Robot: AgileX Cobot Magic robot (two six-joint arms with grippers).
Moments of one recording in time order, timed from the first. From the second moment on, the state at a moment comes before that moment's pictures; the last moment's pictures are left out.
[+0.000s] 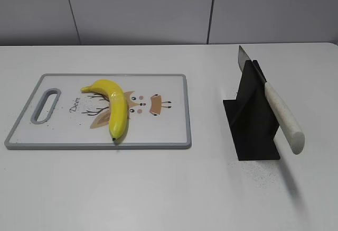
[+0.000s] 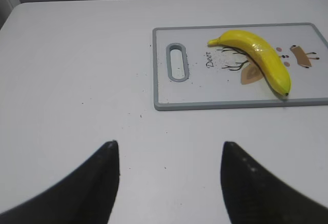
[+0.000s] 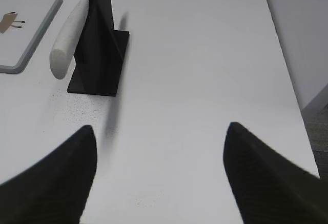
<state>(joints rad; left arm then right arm) -0.07 -0.01 -0.50 -0.09 1.09 0.12 0.12 -0.01 -0.50 0.02 1.05 -0.01</state>
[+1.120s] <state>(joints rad) -0.07 -0.01 -0.50 -0.09 1.09 0.12 0.12 0.03 -0.51 0.03 1.06 -0.01</state>
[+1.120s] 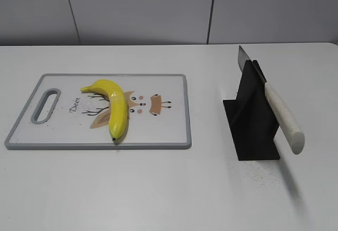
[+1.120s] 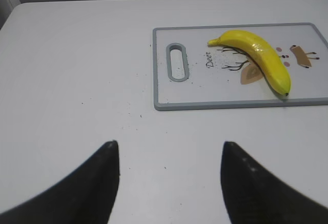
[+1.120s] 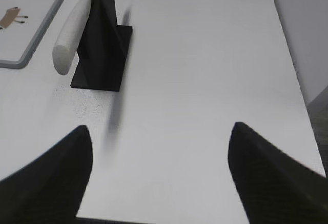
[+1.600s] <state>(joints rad) -0.07 -0.01 -0.50 -0.09 1.09 0.12 0.12 0.49 -0.73 0.11 1.21 0.00</state>
